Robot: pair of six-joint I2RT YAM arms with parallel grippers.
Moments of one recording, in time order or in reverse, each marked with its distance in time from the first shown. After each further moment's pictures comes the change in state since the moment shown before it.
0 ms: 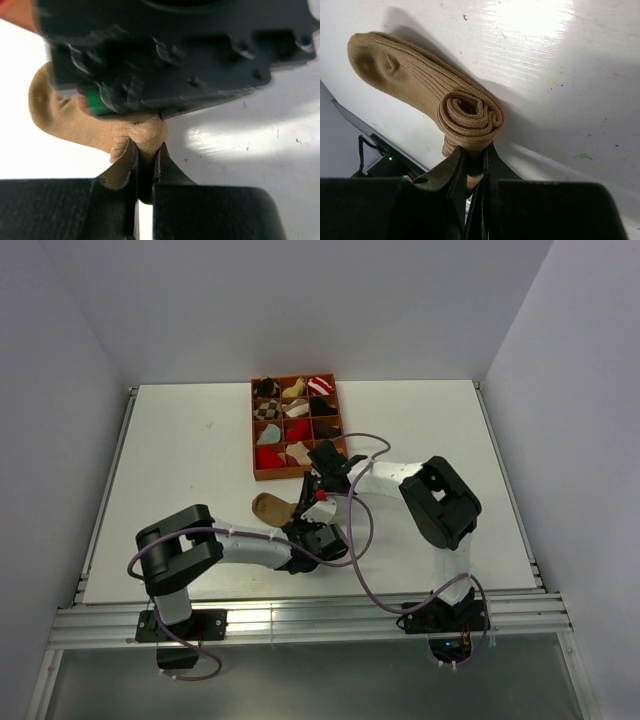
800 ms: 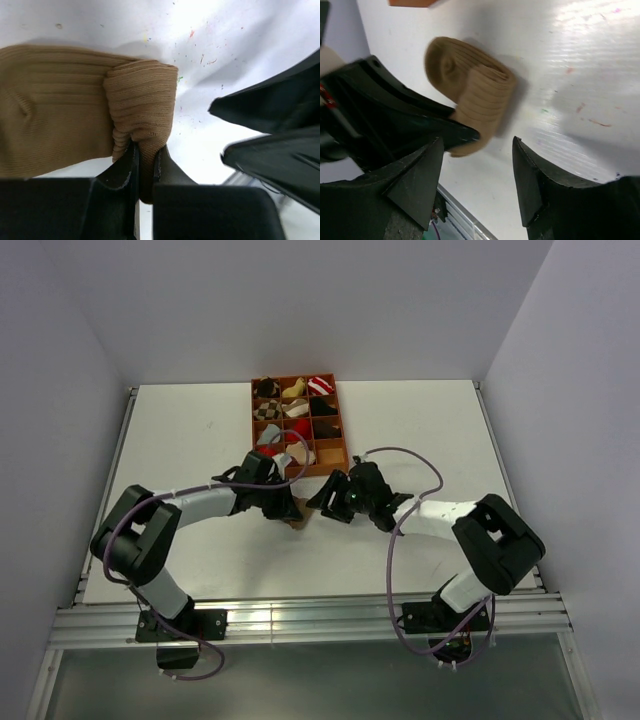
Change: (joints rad) left arm 0.627 -0.148 -0.066 0.148 1.297 -0.041; right arm -0.042 -0.432 -0.557 0.583 0.190 0.189
